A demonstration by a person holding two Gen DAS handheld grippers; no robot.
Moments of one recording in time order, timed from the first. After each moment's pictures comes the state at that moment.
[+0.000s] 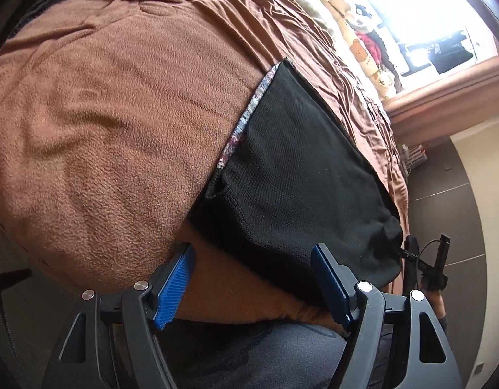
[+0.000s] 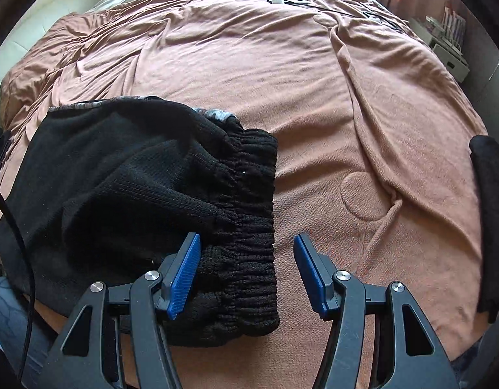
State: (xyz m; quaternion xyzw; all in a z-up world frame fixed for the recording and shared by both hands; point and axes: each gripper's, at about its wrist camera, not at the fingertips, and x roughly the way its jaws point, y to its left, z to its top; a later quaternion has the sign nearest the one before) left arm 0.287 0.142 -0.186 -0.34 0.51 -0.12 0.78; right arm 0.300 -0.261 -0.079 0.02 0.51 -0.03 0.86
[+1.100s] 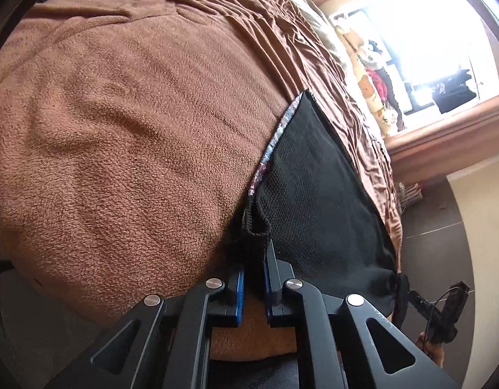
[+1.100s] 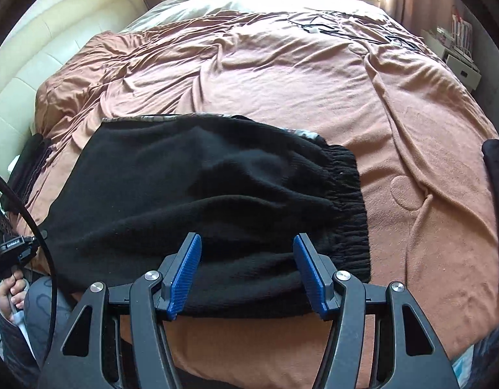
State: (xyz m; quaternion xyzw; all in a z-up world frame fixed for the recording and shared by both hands) left arm 0.288 0.162 -0.207 -0.40 0.46 -0.08 0.79; right arm 0.232 -0.189 -0.037 0.05 0.44 0.03 0.89
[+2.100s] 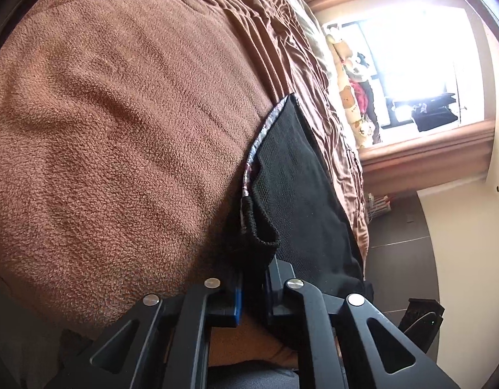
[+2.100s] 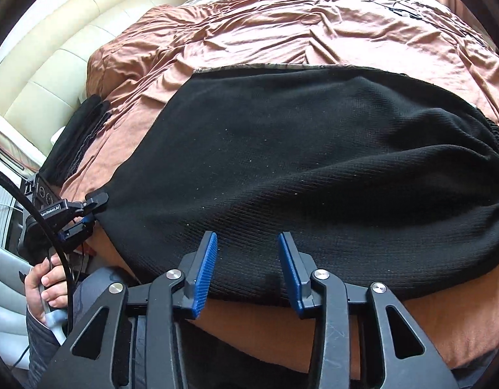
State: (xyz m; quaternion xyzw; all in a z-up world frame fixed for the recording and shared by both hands) left arm 0.285 0.165 -0.211 -0.47 0.43 -0.13 0.76; right arm 0.258 -0.076 -0.095 0.08 0.47 0.13 0.87
